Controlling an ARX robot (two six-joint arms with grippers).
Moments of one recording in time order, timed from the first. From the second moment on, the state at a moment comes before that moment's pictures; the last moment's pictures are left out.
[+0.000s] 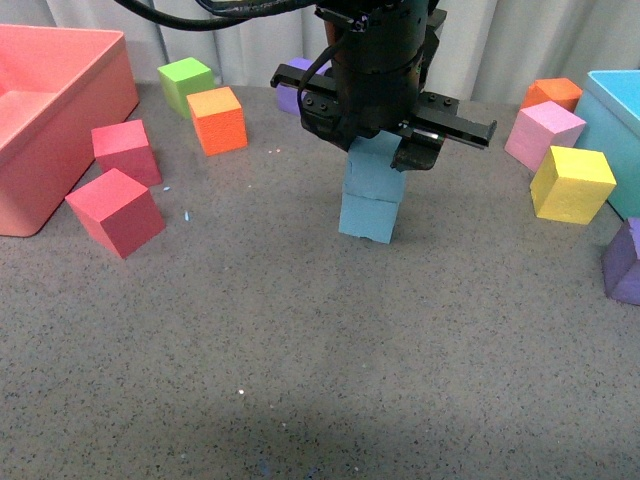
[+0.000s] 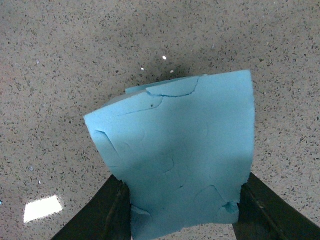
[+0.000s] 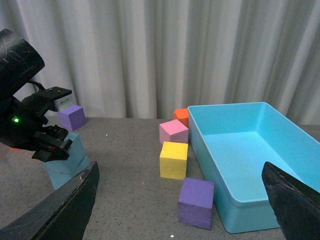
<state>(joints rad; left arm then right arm) -0.58 2.32 1.80 -0.49 -0.15 -0.08 0.00 0.00 0.00 0.00 0.00 0.00</state>
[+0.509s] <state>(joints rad) -0.57 2.31 1.80 -0.49 -0.13 -0.09 0.00 0.00 0.00 0.00 0.00 0.00</state>
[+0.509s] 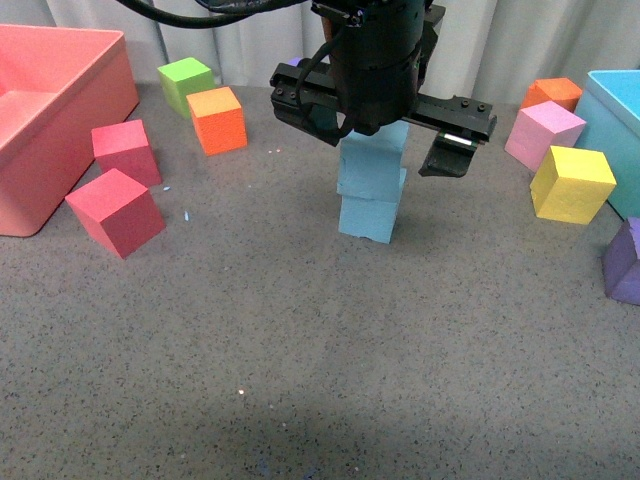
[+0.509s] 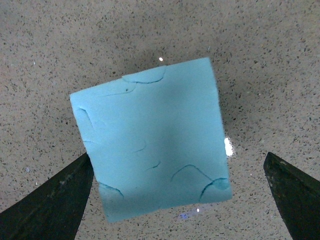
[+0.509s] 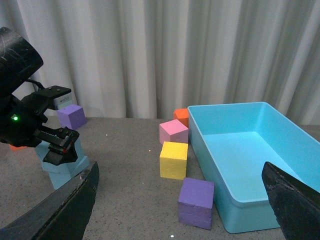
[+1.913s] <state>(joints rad) -0.16 1.27 0.16 1.09 -0.15 -0.01 0.00 0.00 0.00 0.00 0.00 0.00</state>
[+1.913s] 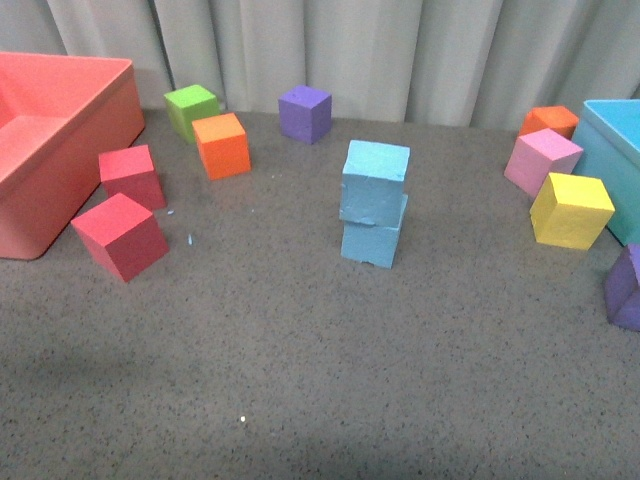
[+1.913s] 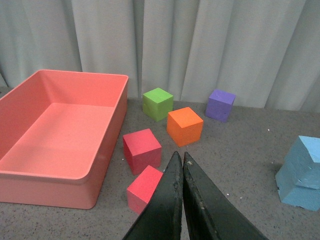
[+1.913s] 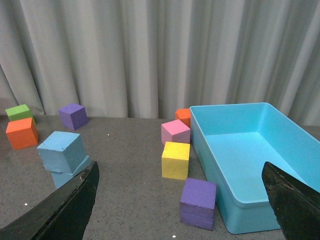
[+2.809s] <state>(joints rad) 0.00 0.54 0.02 0.54 0.00 -0.01 0.00 0.00 0.00 0.00 0.00 0.00</state>
